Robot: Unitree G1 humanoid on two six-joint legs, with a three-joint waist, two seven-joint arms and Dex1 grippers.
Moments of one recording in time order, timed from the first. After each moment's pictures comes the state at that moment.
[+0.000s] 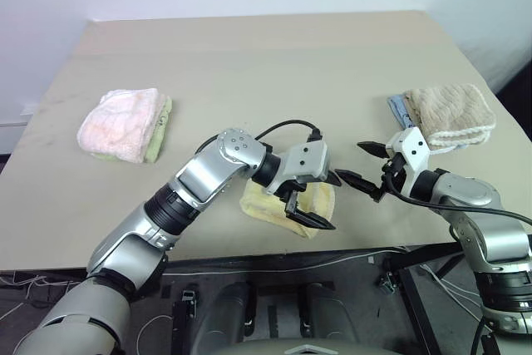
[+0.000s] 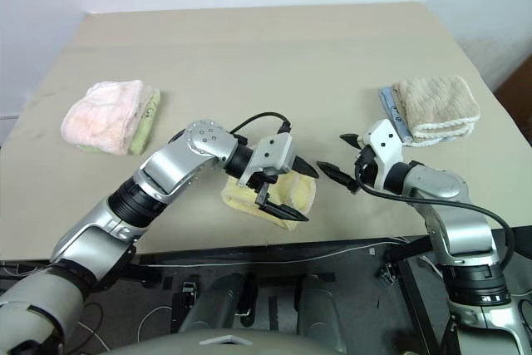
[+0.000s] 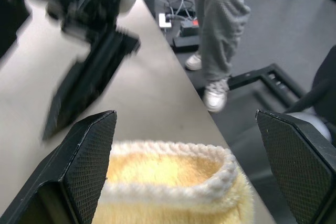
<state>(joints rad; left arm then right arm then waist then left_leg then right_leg) -0.85 0.38 -0.58 0.00 -0.30 0.39 -1.23 -0.21 -0.67 -0.10 -0.22 0.37 0.48 0.78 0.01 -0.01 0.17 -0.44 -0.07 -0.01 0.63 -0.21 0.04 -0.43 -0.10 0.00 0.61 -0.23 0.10</state>
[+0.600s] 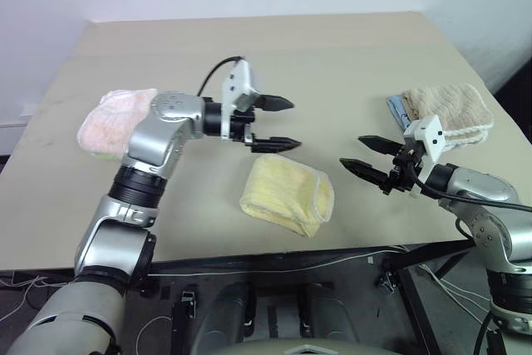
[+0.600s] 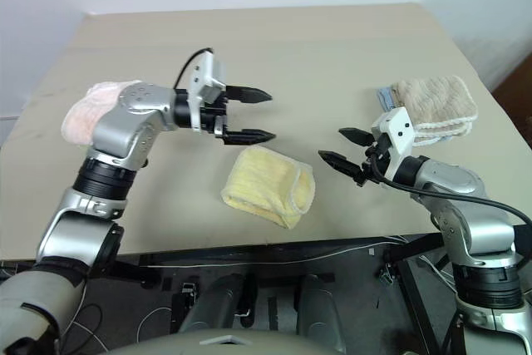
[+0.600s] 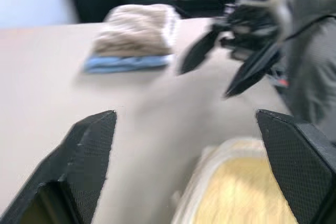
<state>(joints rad) -0.83 0.47 -0.15 0.22 -0.40 0.36 -1.22 -0.23 -0.69 -0.19 -0.33 0.60 0.63 0.80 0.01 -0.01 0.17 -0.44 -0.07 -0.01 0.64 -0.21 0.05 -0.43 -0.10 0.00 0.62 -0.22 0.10</state>
